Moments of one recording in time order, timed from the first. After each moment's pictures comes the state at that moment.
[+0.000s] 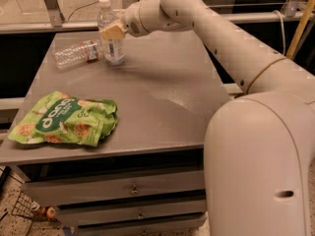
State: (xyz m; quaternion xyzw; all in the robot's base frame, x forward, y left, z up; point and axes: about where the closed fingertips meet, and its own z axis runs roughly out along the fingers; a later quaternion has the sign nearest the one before) arm 0.792 0.136 0.928 -0.51 0.66 0.23 0.50
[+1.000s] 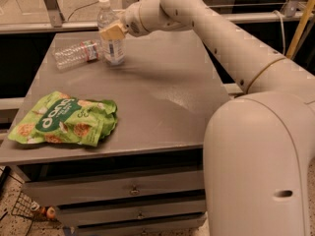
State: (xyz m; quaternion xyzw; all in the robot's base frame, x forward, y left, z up) arm 0.792 0.137 0.931 -0.51 0.66 0.23 0.50
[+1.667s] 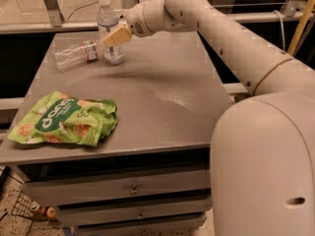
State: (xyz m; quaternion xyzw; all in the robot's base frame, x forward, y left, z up) arm 0.790 0.125 0.936 -0.50 0.66 0.22 0.51
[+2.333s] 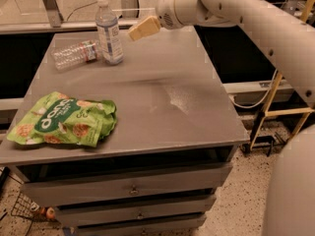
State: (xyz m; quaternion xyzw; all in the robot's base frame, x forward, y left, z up) arm 0.766 0.035 0.979 -0.47 0.67 0.16 0.55
